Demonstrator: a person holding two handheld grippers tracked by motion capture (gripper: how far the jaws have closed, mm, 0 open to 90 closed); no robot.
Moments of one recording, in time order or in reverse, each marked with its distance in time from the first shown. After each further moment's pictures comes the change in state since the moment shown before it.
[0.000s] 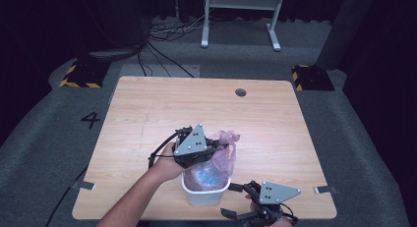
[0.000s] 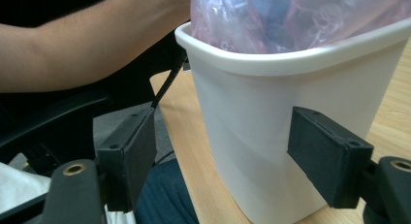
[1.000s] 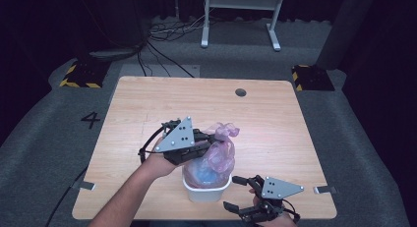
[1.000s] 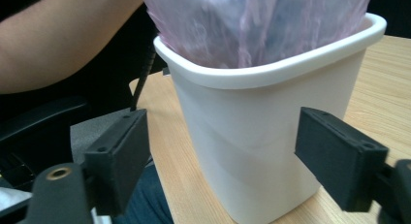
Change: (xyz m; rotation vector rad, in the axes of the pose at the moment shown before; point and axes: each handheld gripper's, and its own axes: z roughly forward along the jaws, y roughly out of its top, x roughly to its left) left arm 0.004 0.030 -0.039 -0.142 -0.035 0.006; right arm -0.010 0.003 -0.004 -0.013 -0.071 0.010
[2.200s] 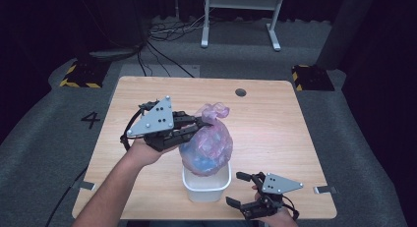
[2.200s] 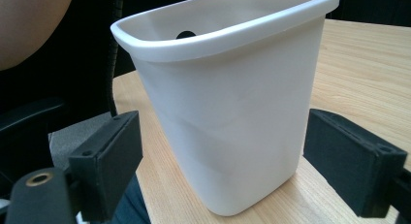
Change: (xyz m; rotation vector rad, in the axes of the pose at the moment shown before) left arm 0.018 0.039 -0.038 -0.074 0.027 0.012; right arm -0.015 -0.012 0.001 0.002 -0.053 0.037
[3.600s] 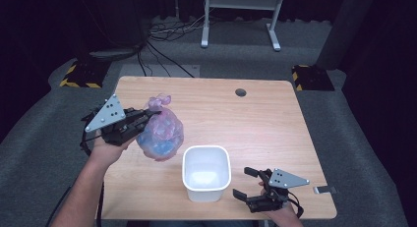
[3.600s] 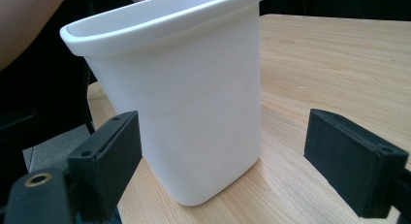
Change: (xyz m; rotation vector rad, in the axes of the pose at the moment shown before) left arm 0.039 -0.072 -0.081 0.086 0.316 -0.137; right arm -0.020 -0.007 -0.010 -0.013 -0.070 0.051
